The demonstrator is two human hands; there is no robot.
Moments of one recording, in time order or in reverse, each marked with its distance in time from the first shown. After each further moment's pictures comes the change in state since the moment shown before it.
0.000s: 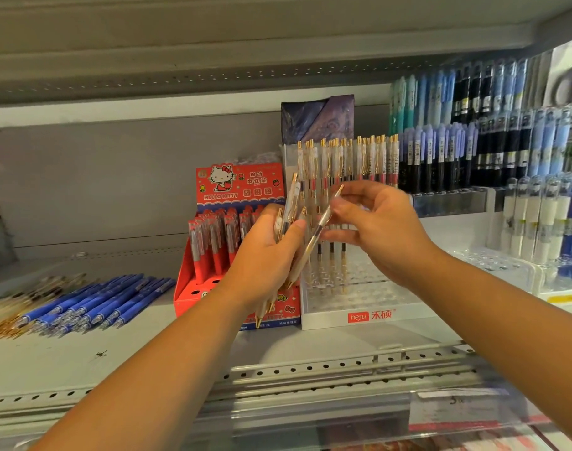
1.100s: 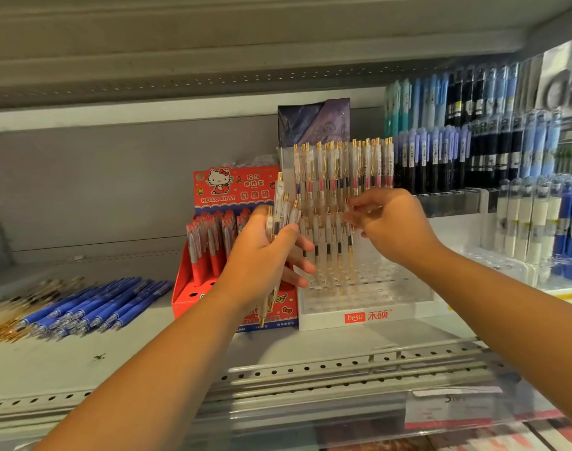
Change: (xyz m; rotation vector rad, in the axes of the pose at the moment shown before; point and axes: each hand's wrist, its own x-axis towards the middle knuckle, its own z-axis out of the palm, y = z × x) left_hand 0.001 0.000 0.001 -0.197 -0.009 -0.046; right_hand 0.030 0.021 -0.040 -0.676 0.065 -0.135
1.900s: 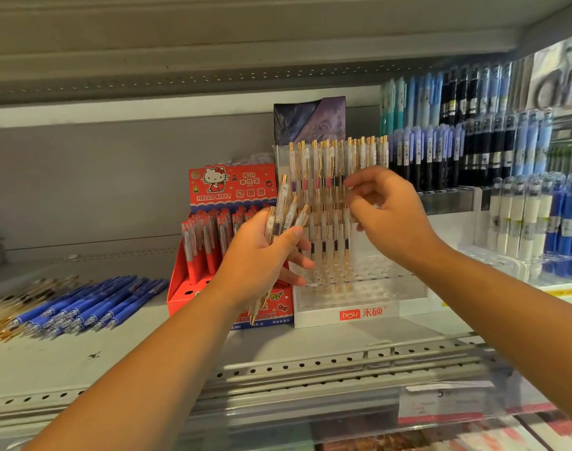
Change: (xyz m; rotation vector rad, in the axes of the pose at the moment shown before) left_hand 0.001 -0.002 0.000 0.016 -0.039 0.005; right_hand -0.016 -0.024 -0.006 0.147 0.070 -0.130
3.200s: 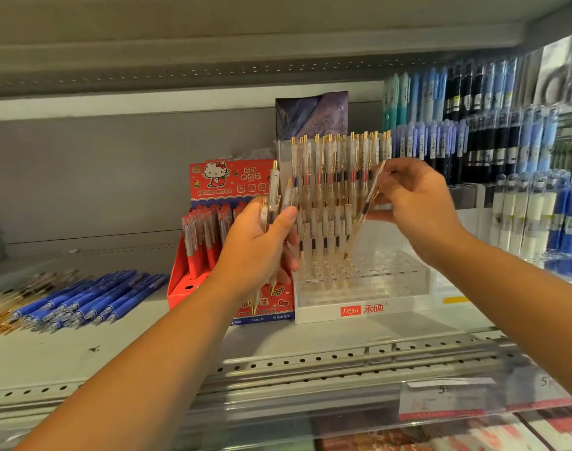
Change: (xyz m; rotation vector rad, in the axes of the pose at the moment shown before) left_hand -0.005 0.010 0.001 0.080 0.114 0.045; right_hand 0.006 0.004 -0.018 0.323 0.112 0.249
